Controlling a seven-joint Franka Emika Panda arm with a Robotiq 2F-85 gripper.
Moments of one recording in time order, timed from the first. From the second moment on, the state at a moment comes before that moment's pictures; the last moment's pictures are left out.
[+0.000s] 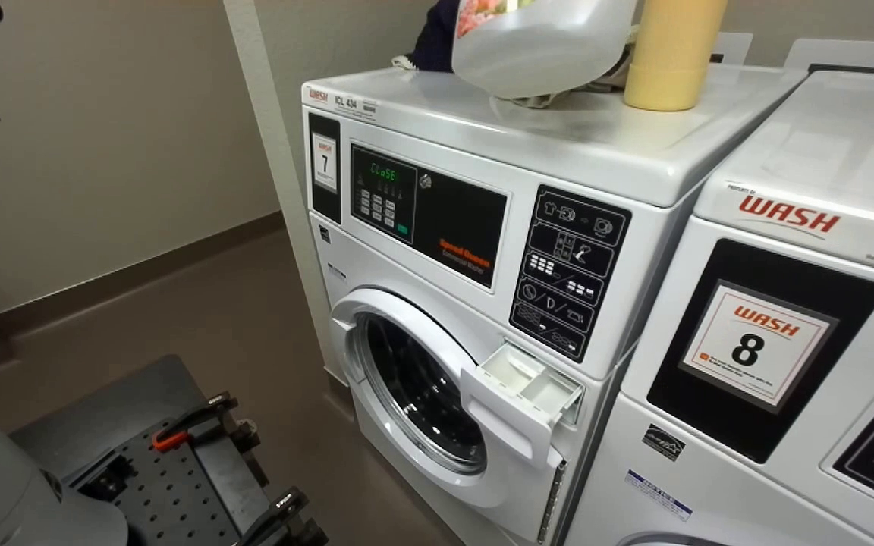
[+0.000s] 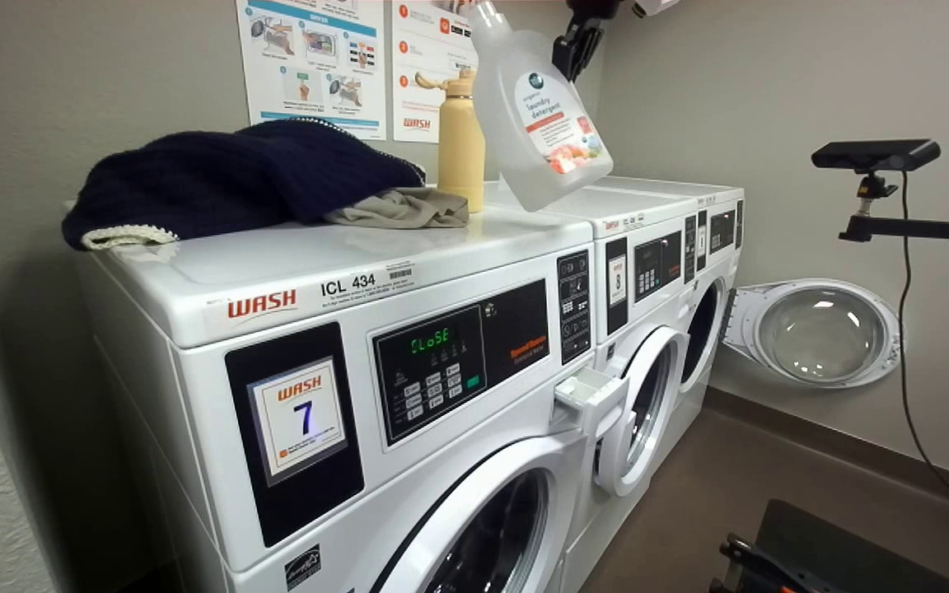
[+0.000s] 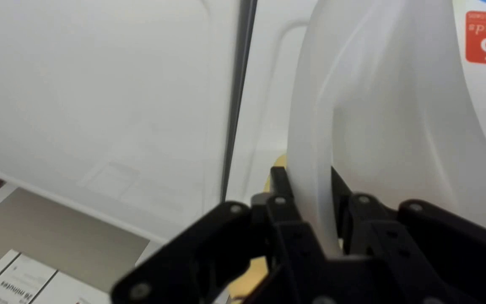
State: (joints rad) arm -0.12 -0.09 -0.18 -1.63 -0.16 2.08 -0.48
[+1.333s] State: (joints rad) arm -0.13 -0.38 -0.30 -2.22 -0.04 2.78 -0.49
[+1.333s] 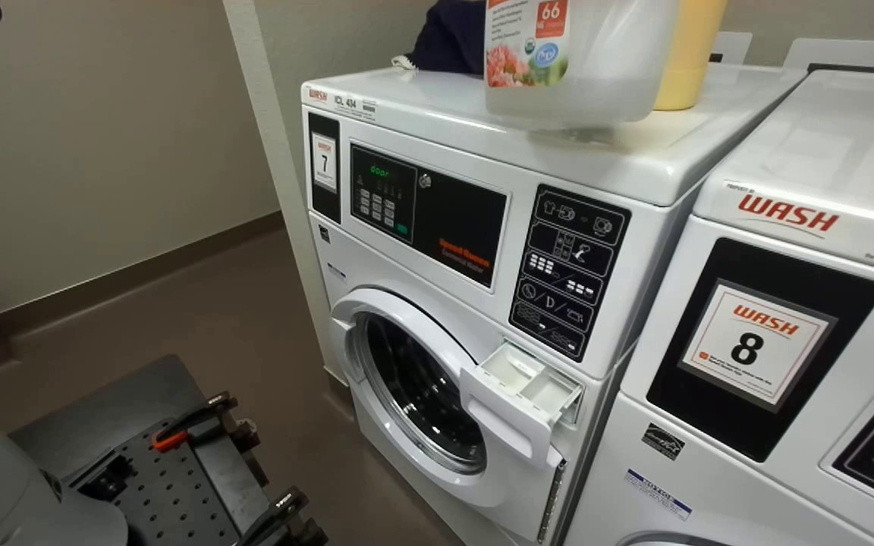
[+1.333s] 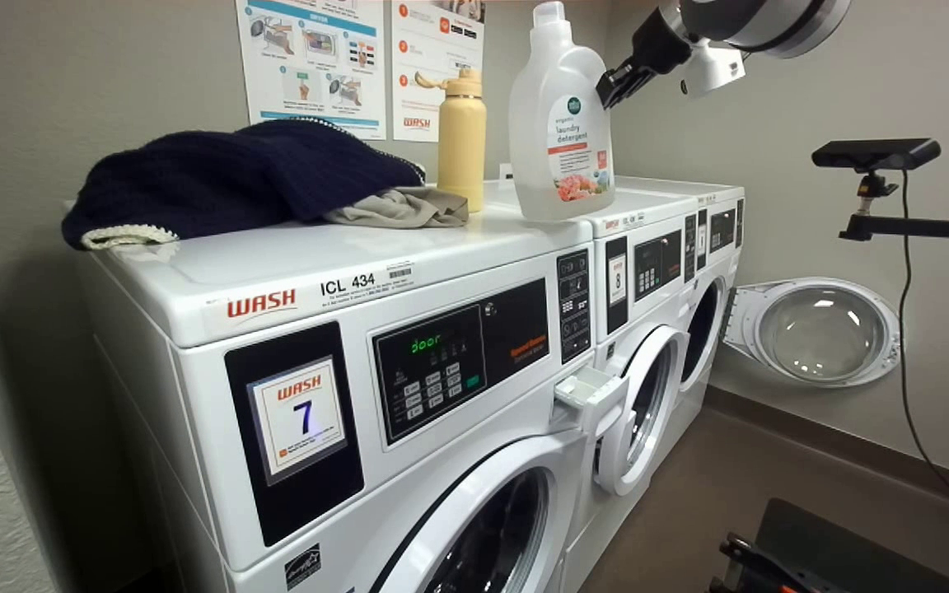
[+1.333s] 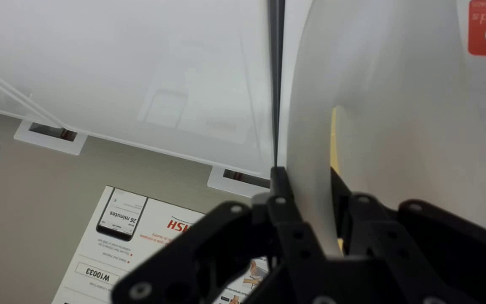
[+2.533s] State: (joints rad) arm -0.12 -0.21 -0.32 -2.14 0.00 2.93 -0.48
